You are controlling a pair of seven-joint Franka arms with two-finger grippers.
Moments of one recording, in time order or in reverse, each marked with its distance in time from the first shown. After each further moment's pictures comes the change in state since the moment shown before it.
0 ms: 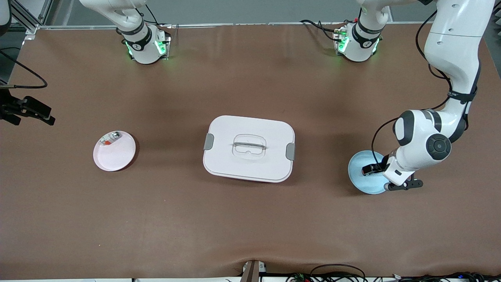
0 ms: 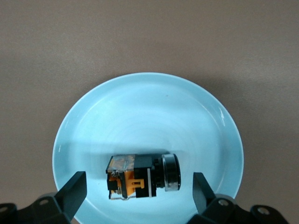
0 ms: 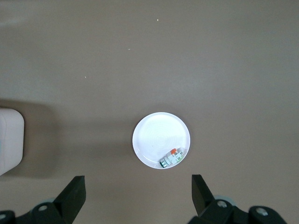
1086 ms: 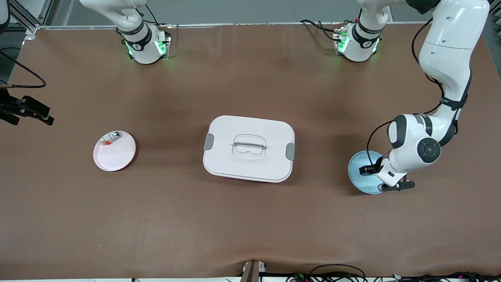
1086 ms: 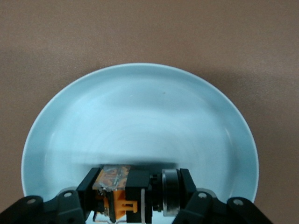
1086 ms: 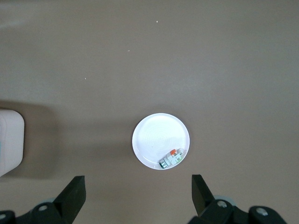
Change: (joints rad) left arm -0.003 0.054 -0.004 0.000 0.000 0.046 0.000; right arm 0.000 0.000 -0.002 0.005 0.000 0.000 0.000
